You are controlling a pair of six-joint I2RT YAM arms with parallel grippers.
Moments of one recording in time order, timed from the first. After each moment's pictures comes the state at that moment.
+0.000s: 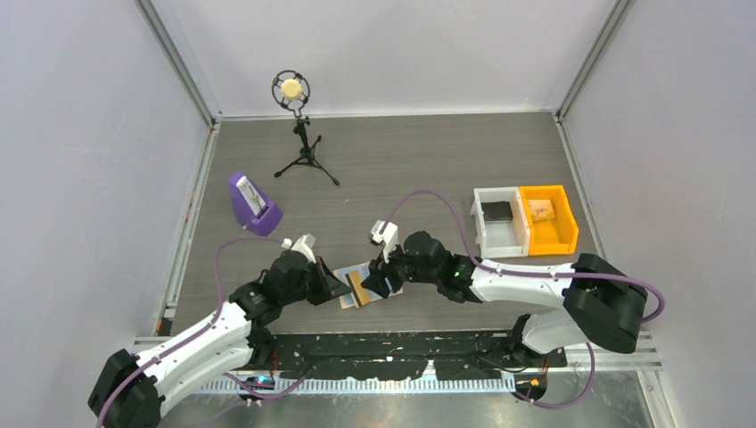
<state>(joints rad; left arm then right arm) -0.70 0.71 0.24 -0.18 0.16 -1.04 1.03 1.36 0.61 0.30 -0.20 0.19</state>
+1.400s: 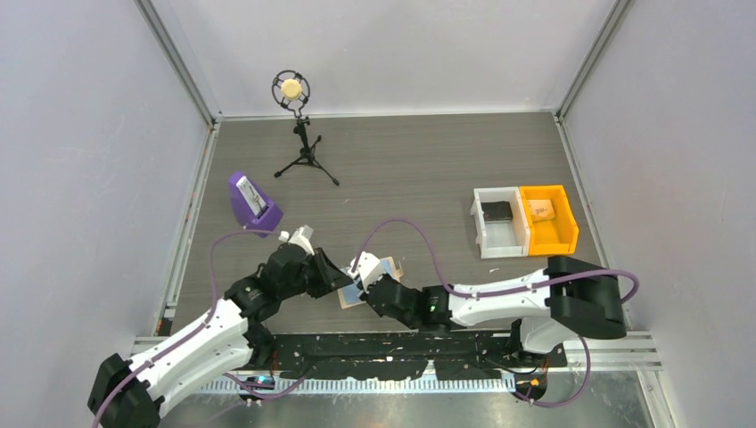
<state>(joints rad) -0.70 0.71 0.31 -0.22 0.15 -1.09 1.40 1.50 0.71 0.15 0.50 0.24</state>
